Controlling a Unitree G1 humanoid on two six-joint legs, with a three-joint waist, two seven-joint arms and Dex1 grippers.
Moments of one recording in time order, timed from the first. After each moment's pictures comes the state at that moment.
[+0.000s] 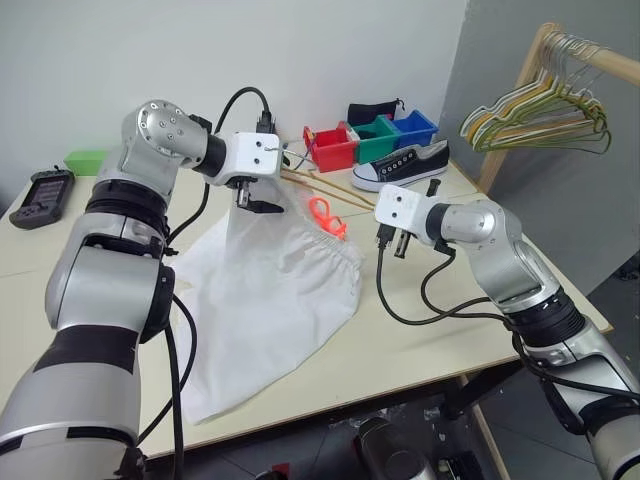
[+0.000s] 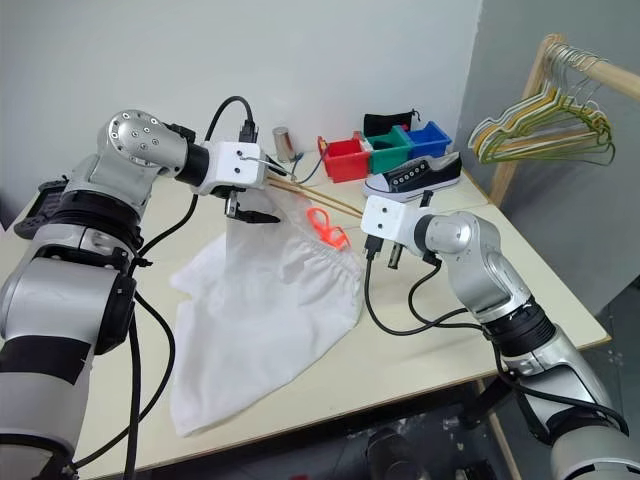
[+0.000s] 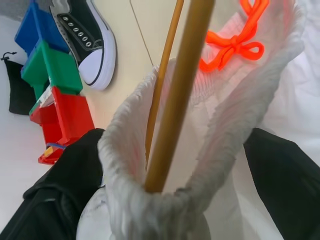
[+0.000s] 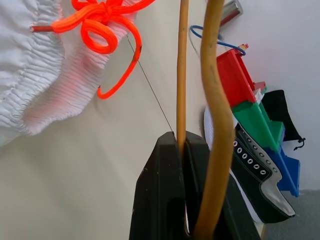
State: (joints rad) left arm -1.41 0.65 -0.29 1.15 0.30 -0.48 -1.33; right arm -0.84 -0.53 0.41 -0.04 -0.32 0.51 0.80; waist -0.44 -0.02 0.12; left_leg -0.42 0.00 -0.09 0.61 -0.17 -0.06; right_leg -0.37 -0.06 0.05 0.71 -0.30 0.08
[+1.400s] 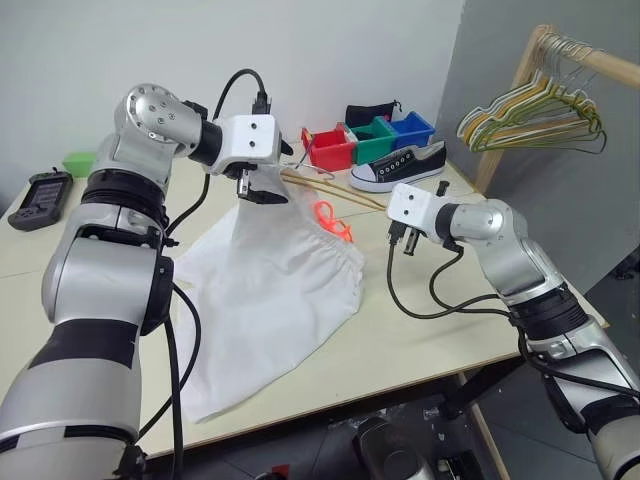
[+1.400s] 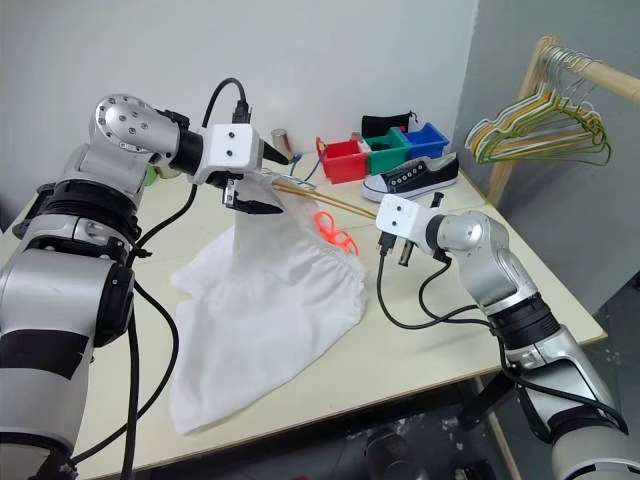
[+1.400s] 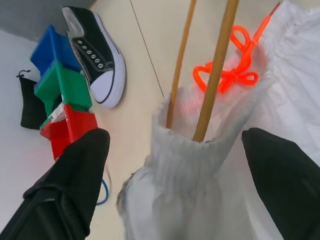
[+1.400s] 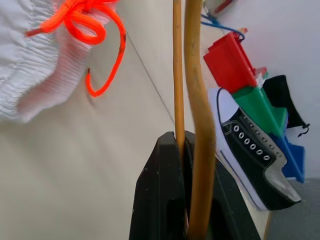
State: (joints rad) left arm -1.44 0.64 -0.25 1.18 0.27 -0.49 -1.36; right arm -0.85 -0.53 0.36 0.08 -0.30 0.38 0.80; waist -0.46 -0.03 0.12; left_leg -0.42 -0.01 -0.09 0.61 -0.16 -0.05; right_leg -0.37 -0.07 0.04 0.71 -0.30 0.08
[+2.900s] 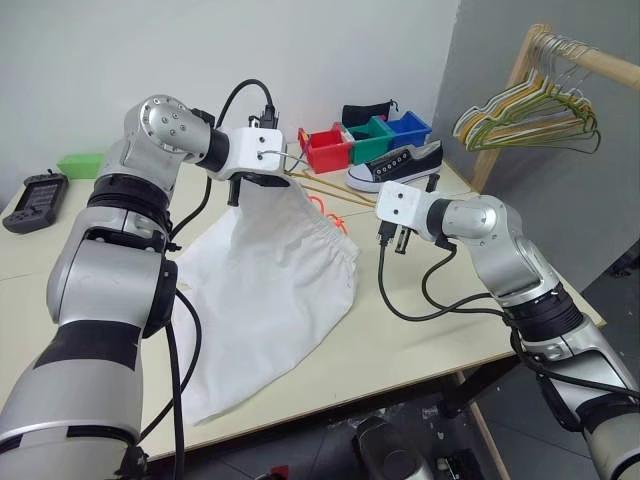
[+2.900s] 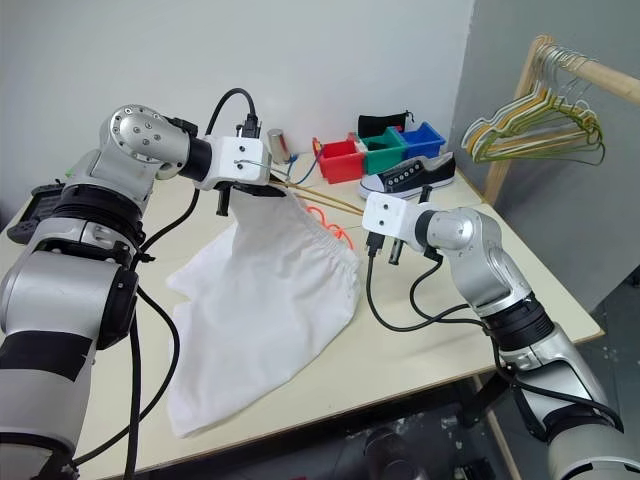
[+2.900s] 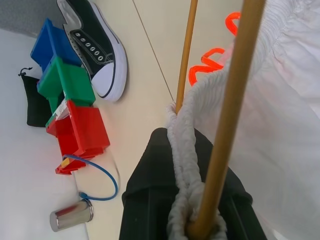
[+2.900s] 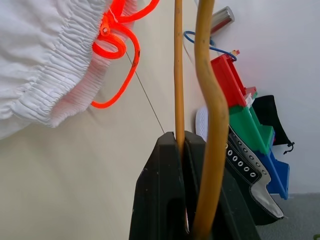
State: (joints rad) left arm -1.43 0.63 -0.28 1.19 0.33 -0.53 -1.27; right arm -0.85 -0.51 0.37 0.02 -0.33 0.41 0.83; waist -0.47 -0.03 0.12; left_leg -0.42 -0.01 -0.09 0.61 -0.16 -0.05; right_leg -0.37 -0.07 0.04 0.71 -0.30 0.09
